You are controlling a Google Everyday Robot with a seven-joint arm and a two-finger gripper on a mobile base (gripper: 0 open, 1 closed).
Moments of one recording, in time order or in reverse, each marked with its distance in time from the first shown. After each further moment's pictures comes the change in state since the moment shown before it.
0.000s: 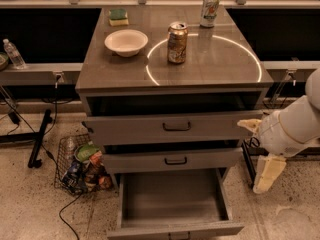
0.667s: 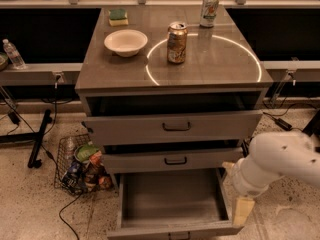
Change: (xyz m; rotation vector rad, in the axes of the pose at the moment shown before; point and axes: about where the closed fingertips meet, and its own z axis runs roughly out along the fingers) arm 0.046 0.047 0.152 -0.072 0.161 0.055
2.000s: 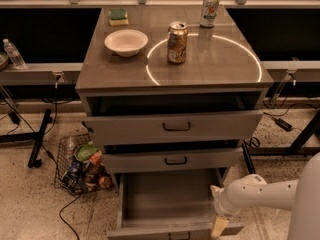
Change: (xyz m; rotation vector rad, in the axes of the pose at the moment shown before) arm 0.048 -0.018 0.250 0.058 -0.028 0.084
